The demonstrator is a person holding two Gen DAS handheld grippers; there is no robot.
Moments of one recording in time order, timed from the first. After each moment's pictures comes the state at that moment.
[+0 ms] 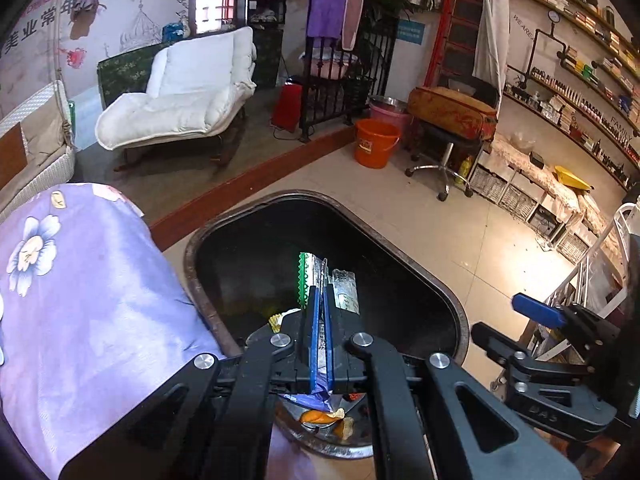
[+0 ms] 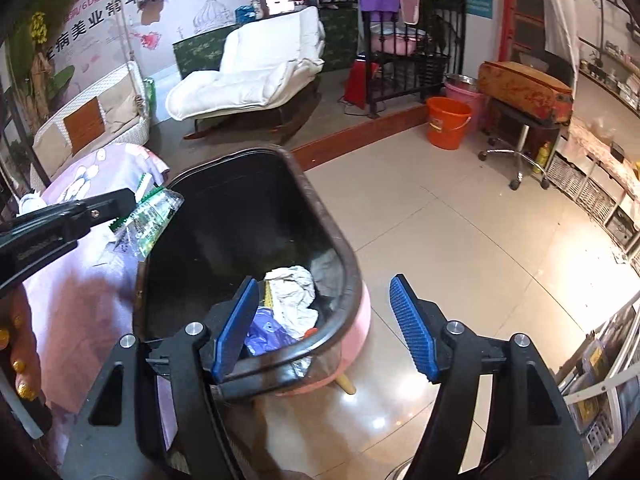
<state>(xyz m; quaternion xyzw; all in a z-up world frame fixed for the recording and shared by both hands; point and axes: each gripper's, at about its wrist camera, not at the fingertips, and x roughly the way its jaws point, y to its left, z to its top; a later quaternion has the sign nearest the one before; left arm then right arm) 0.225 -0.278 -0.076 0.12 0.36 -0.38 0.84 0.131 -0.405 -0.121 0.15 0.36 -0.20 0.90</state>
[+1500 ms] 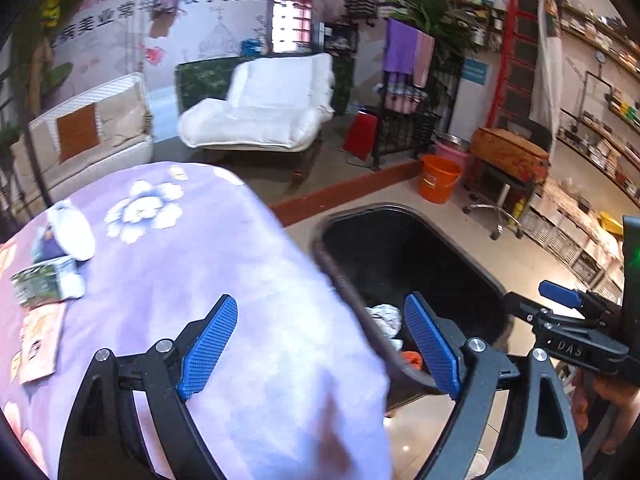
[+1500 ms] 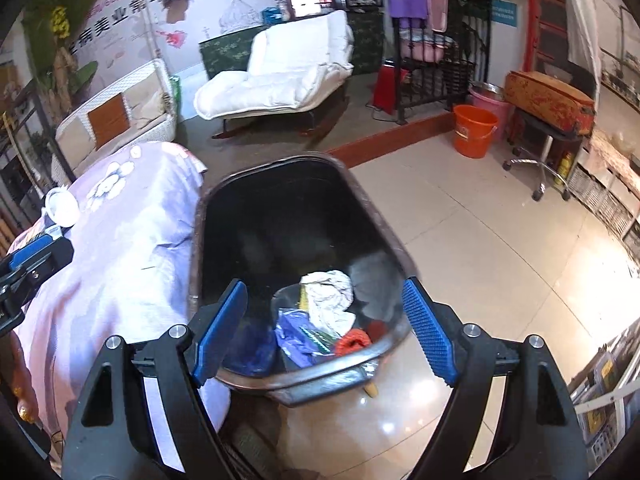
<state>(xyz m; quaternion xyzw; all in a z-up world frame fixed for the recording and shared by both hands) 0.197 -0.155 -0.047 0.07 0.32 -0.26 0.91 0.147 -0.369 -0.101 0.13 0.36 -0.15 0.91</state>
